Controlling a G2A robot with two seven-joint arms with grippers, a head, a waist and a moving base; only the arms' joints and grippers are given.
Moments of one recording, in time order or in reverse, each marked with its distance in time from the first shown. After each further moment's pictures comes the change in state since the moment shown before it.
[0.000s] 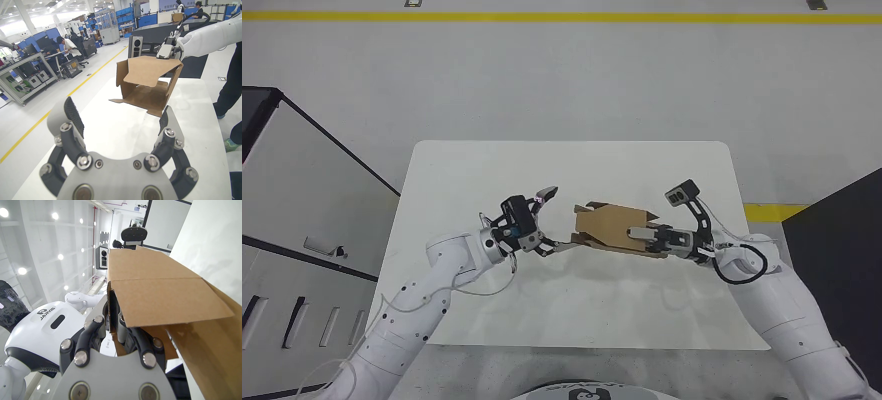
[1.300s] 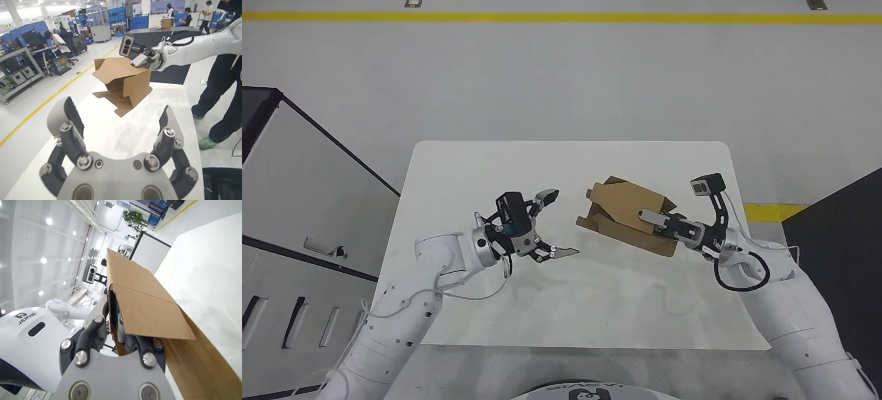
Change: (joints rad) left arm 0.045 0.023 -0.075 -0.138 -0.166 -0.131 -0.203; right arm -0.070 0.003 0.102 -0.073 -0.172 -0.170 -0.236
